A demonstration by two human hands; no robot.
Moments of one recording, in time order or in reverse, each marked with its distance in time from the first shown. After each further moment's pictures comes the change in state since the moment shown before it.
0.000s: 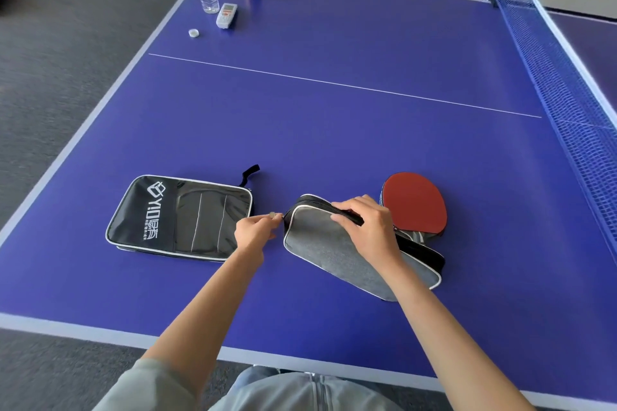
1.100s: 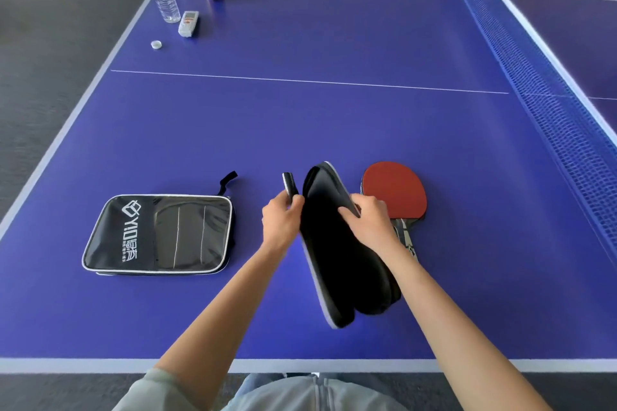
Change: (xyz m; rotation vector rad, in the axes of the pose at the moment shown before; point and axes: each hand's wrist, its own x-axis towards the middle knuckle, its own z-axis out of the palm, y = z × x) left_hand -0.046 0.032 0.066 0.326 -0.161 0.333; right_hand -0.002 0.027 -0.020 -0.020 -0.170 0.496
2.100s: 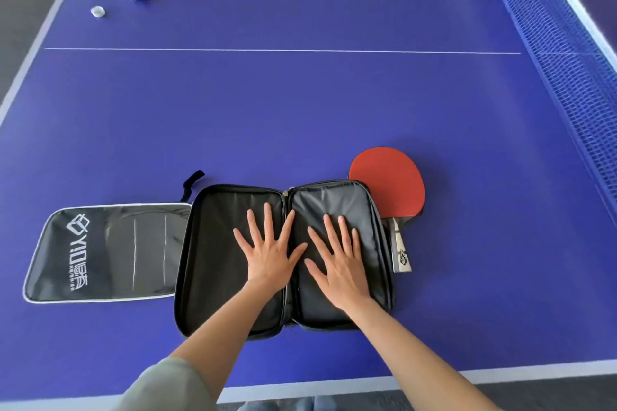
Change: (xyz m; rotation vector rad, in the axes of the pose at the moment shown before) left_hand 0.040 -0.122 0.052 1.211 -0.156 0.264; right_hand -0.016 0.107 0.100 -0.556 -0.107 -0.175
